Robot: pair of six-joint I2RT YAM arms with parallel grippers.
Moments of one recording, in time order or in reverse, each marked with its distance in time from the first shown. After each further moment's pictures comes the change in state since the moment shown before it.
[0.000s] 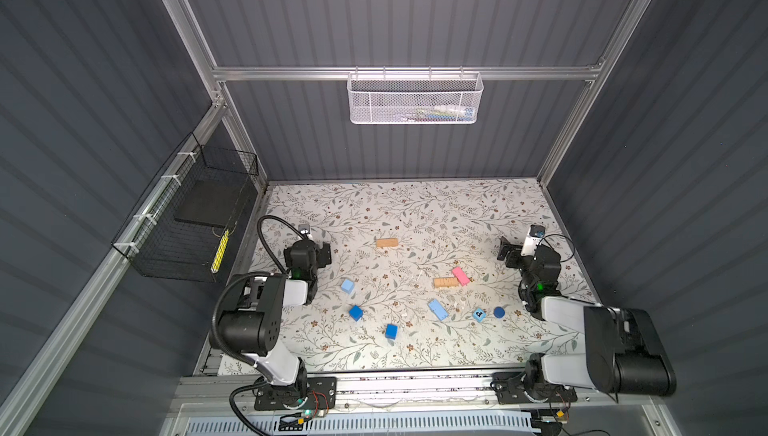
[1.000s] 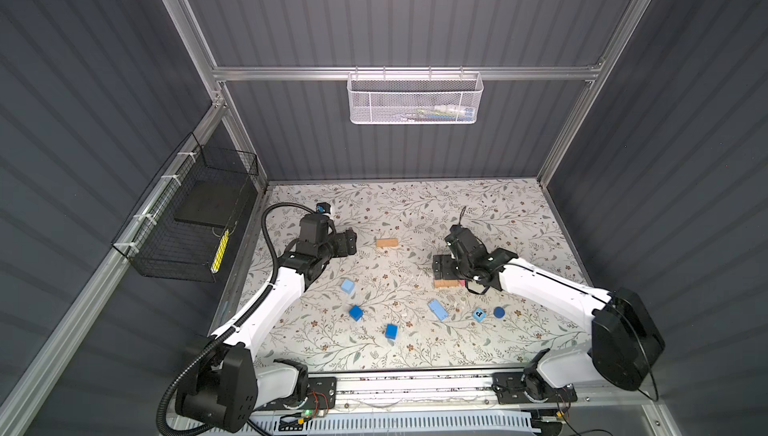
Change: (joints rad) left arm -0.206 -0.319 0.330 -0.854 0.313 -0.296; right arm 0.724 0.183 0.600 -1.201 0.114 0.494
